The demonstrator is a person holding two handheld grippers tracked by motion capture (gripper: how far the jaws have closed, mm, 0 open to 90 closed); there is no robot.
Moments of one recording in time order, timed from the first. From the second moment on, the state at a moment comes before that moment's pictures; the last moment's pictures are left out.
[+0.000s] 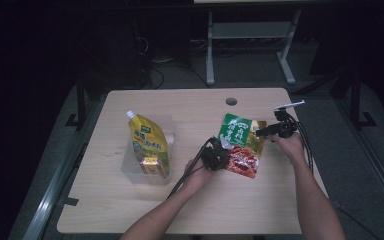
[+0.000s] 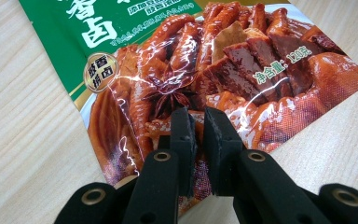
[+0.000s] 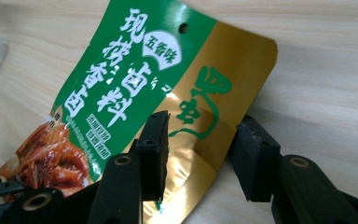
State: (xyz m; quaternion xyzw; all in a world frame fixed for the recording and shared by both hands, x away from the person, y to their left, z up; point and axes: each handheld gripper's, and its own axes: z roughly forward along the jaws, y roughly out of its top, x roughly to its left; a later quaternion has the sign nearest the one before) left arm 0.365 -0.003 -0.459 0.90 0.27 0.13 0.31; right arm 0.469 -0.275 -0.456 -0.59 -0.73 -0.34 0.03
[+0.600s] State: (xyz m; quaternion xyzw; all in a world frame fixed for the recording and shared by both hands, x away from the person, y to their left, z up) left arm 0.365 -0.004 -0.459 0.90 0.27 0.13 0.30; right arm 0.469 -0.266 -0.458 -0.57 -0.75 -0.32 0.05
